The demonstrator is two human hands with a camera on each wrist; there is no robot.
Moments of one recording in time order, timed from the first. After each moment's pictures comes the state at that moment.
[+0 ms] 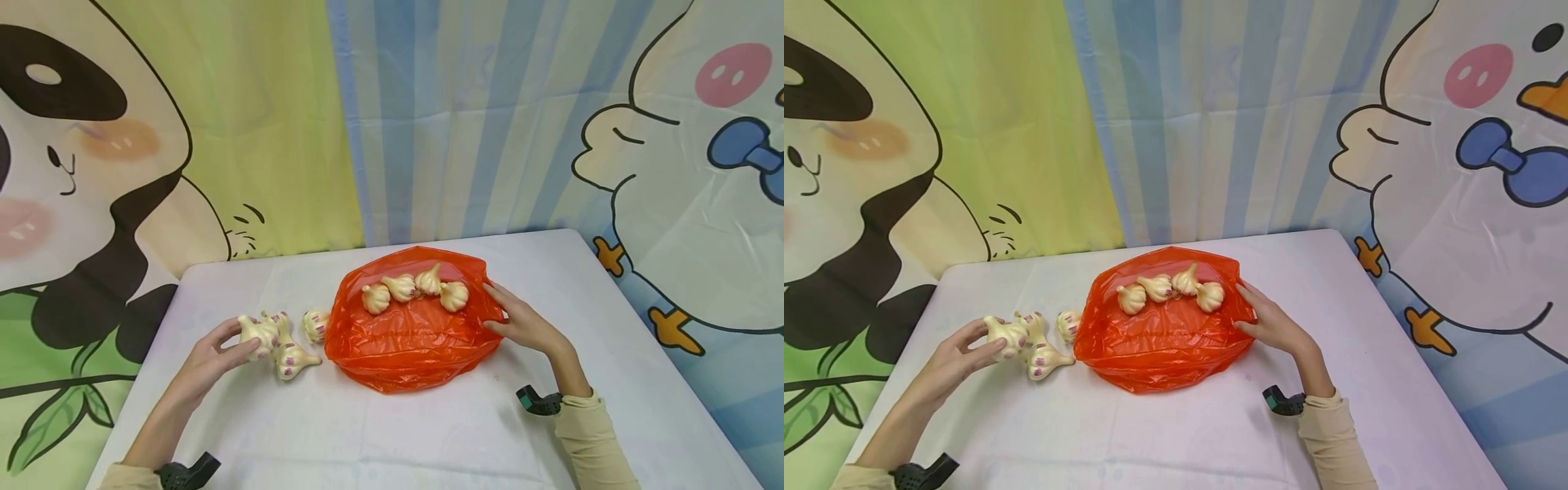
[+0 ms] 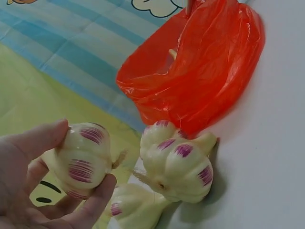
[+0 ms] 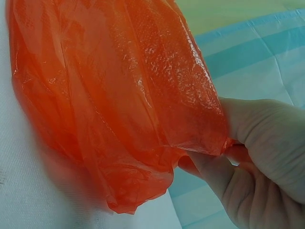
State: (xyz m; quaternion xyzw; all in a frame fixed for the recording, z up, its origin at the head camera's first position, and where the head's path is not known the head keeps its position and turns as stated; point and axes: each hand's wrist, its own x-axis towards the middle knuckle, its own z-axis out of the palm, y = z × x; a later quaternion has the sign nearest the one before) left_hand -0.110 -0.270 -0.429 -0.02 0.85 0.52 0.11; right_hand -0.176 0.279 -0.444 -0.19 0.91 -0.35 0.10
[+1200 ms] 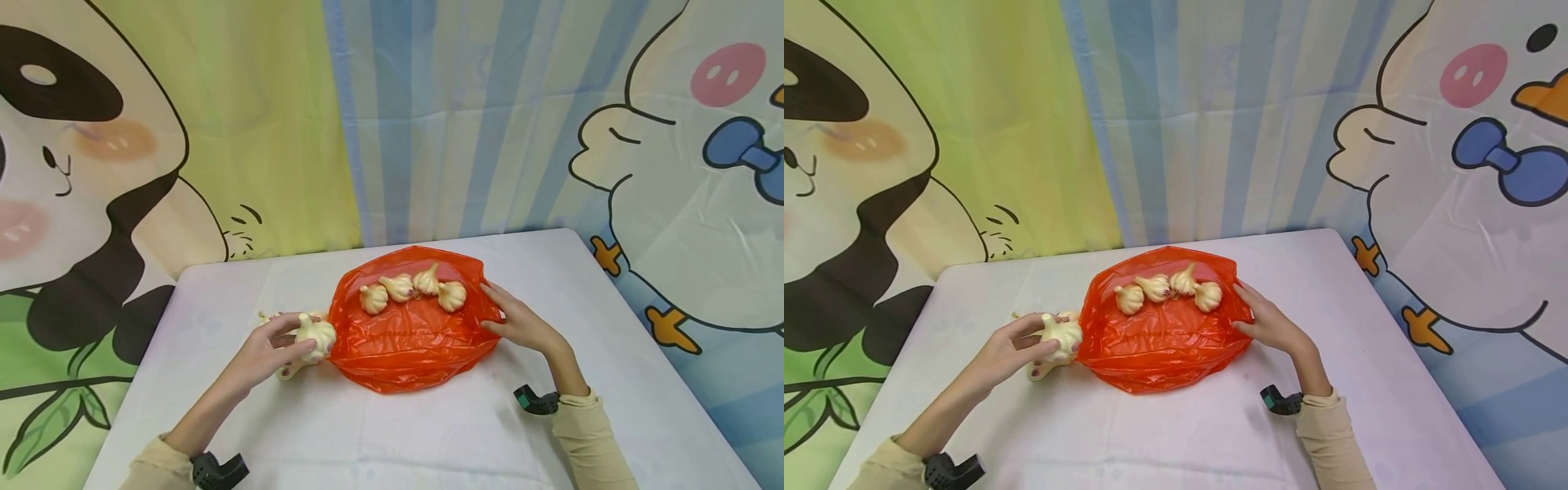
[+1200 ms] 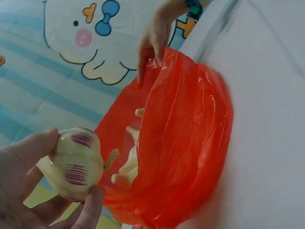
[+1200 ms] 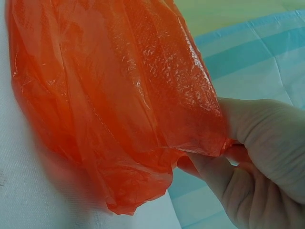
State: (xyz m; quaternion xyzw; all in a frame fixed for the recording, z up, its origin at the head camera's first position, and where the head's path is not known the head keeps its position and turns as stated) left_hand -0.117 -0.184 -0.412 0.04 0.84 0.53 0.12; right_hand -0.175 0.278 -0.443 -0.18 0.91 -0.35 0.11
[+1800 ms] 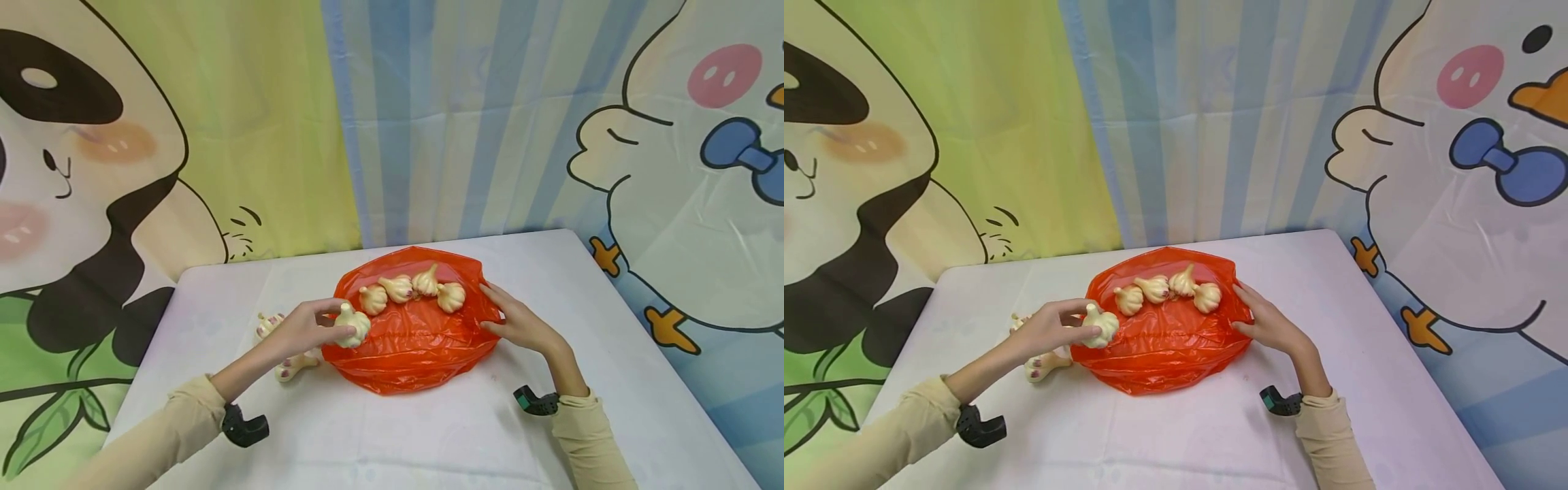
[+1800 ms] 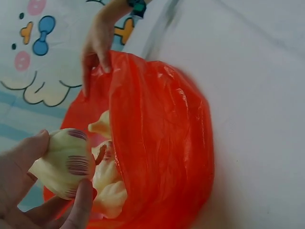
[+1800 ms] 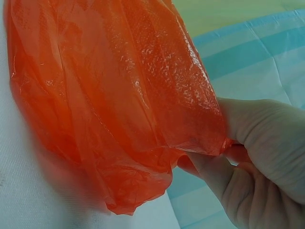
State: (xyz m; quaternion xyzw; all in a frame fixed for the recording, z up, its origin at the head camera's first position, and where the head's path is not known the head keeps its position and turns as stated) left_hand -0.162 -0.136 -0.404 0.12 0.85 0.48 0.19; right_hand -0.175 0.279 -0.443 -0.19 0.91 -0.35 0.11
